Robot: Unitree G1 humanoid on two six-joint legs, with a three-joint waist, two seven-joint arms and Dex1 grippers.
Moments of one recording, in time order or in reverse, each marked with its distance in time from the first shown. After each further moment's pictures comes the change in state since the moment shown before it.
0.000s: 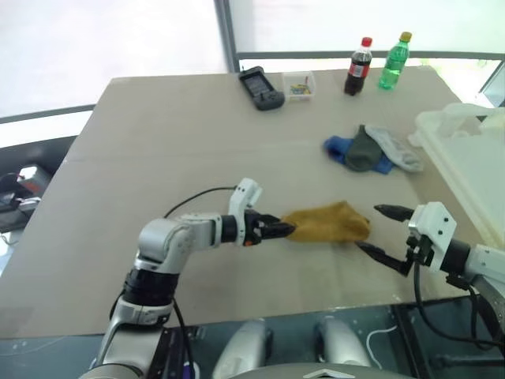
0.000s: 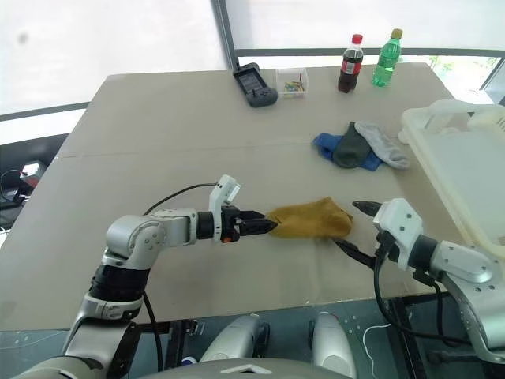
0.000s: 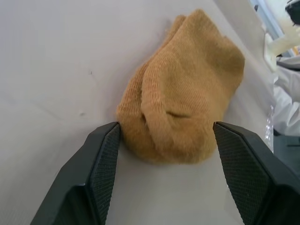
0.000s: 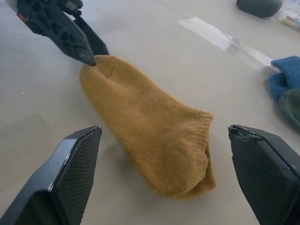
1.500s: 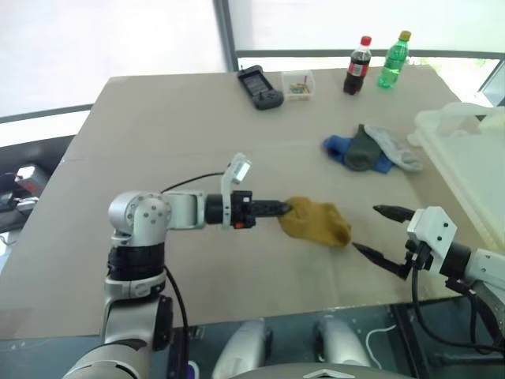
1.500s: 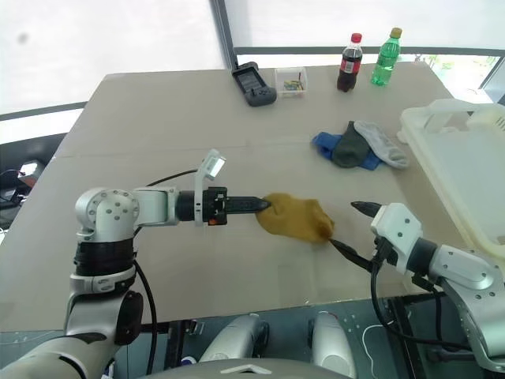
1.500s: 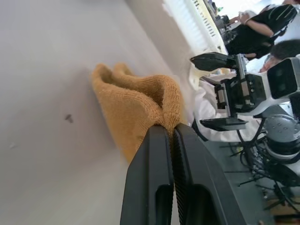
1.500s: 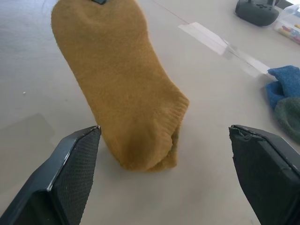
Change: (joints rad) left arm -0.168 0.010 0.232 -0.005 -0.261 0.375 0.003; right arm -0.004 0.001 0.029 -0.048 -0.027 -0.017 -0.037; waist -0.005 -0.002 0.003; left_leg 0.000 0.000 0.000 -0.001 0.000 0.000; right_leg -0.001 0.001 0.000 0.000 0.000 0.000
